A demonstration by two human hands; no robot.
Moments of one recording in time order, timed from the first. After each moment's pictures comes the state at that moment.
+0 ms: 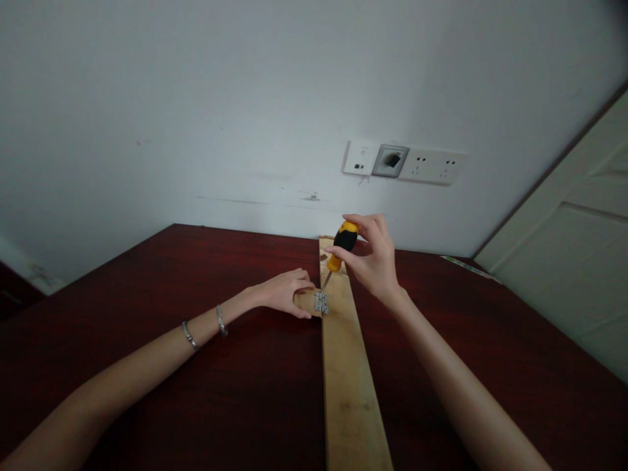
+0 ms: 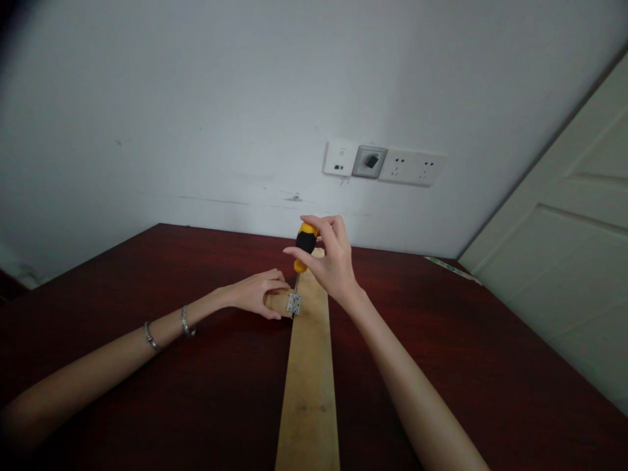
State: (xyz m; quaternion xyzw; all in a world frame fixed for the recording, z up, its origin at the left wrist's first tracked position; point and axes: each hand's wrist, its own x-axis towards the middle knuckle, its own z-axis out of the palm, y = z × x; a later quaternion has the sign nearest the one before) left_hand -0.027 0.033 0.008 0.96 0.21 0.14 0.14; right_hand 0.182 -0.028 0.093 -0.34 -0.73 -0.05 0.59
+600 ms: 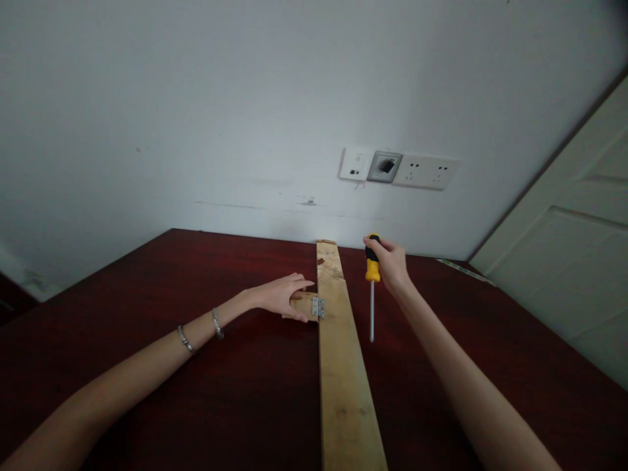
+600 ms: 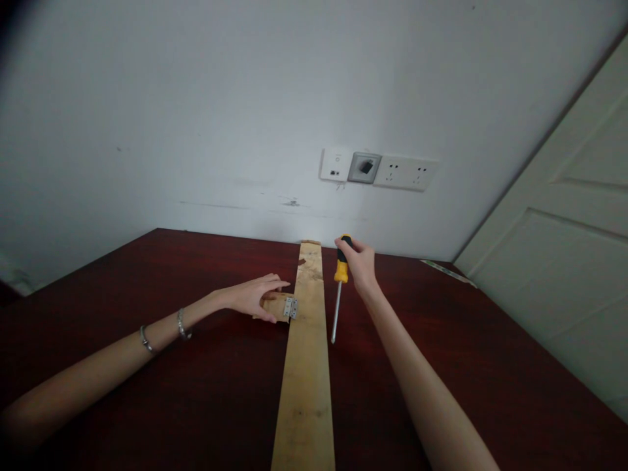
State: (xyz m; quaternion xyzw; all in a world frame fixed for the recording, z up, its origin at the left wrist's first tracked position) left_hand -0.031 0.039 0.005 0.95 0.24 0.11 0.18; right_hand 0.247 0.023 0.053 -0.52 -0.43 0.31 0.67
